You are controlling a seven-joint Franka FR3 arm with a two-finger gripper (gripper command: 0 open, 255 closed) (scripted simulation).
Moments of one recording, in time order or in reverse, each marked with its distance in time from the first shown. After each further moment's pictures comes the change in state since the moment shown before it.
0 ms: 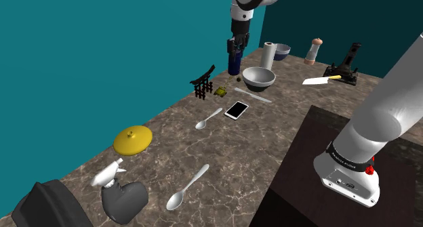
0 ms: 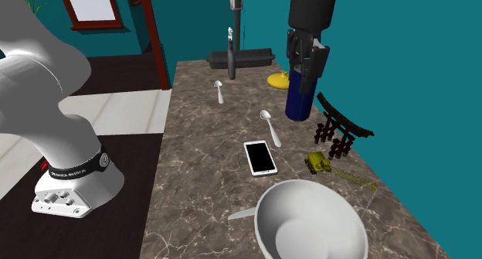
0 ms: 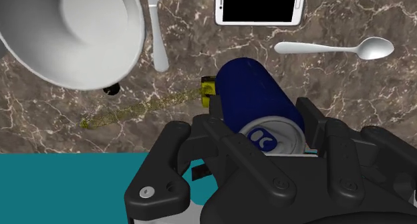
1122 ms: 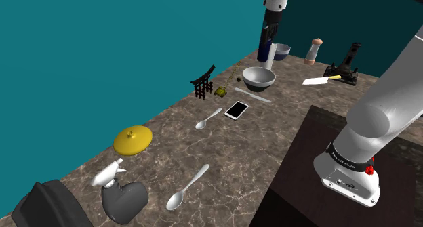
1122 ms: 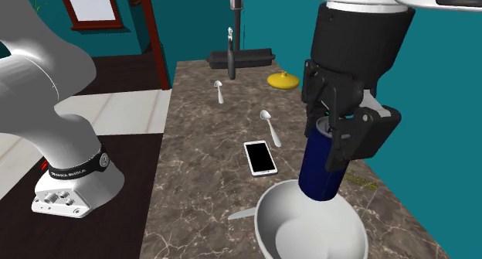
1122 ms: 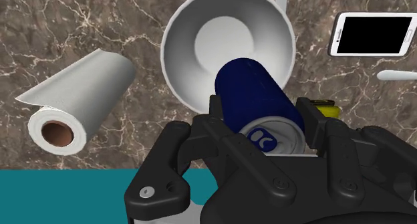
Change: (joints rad) arm -0.187 0.041 -0.205 0.073 -0.003 -0.036 -0.390
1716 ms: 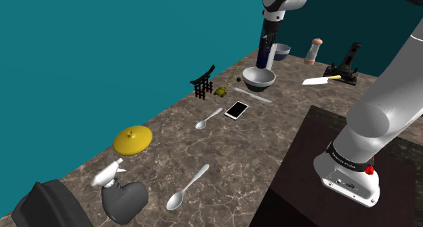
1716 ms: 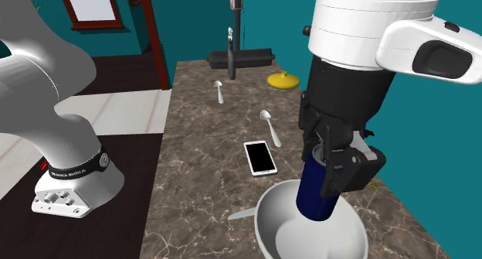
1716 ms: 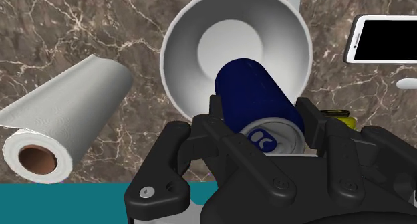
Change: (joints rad) arm -0.005 0.035 -0.005 -0.069 0.004 0.103 -0.014
